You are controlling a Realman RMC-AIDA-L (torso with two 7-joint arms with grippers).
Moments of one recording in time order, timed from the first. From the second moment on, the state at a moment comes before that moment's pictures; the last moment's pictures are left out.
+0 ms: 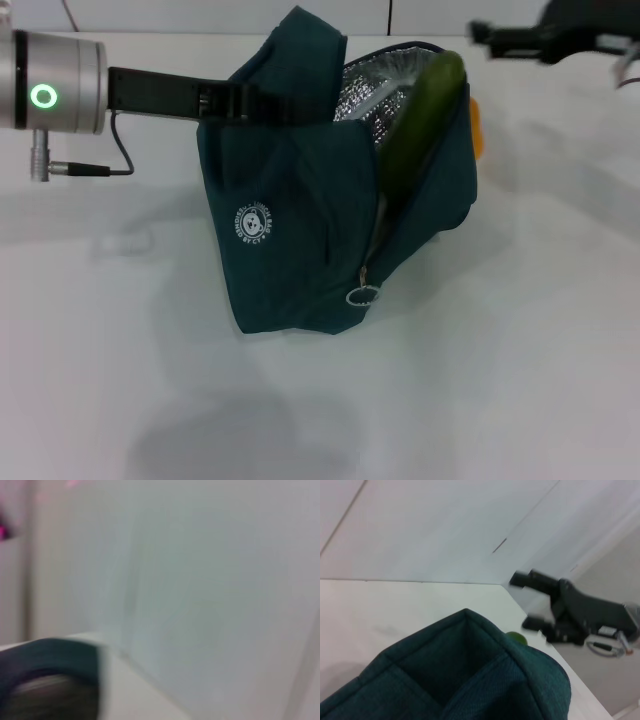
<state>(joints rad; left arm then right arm) -0.65 -2.04 0.82 0.92 1.99 1.61 -2.30 0.60 2.00 -1.18 -0.99 -1.69 -0.97 1.60</state>
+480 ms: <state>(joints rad) -0.58 -2.04 0.73 0.92 1.99 1.60 -2.27 0.54 2.01 -1.00 -0.79 -1.60 -0.99 1.45</state>
